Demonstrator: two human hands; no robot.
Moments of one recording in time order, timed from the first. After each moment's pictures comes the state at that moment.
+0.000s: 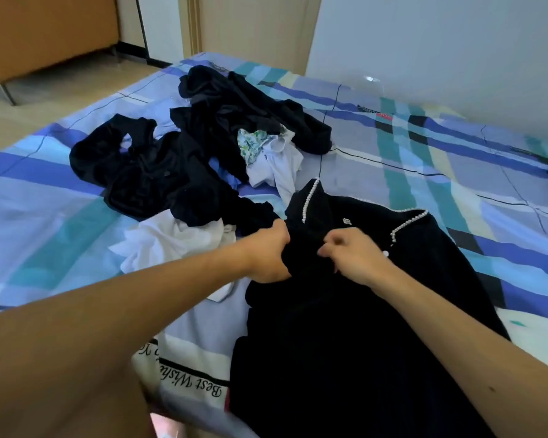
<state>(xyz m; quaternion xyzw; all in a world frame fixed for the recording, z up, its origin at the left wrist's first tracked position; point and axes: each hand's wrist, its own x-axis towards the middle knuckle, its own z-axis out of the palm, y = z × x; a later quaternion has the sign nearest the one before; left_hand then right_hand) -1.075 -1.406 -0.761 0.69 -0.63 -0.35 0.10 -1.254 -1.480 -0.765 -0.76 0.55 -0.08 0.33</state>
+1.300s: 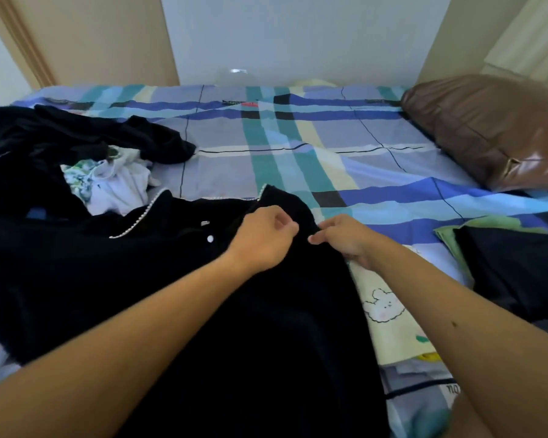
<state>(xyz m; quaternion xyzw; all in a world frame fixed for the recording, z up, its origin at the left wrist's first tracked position) -1.293 -1.486 -0.738 0.64 -0.64 -0.34 0.26 -1.473 -1.528 -0.762 -0.56 0.65 -0.20 0.47</state>
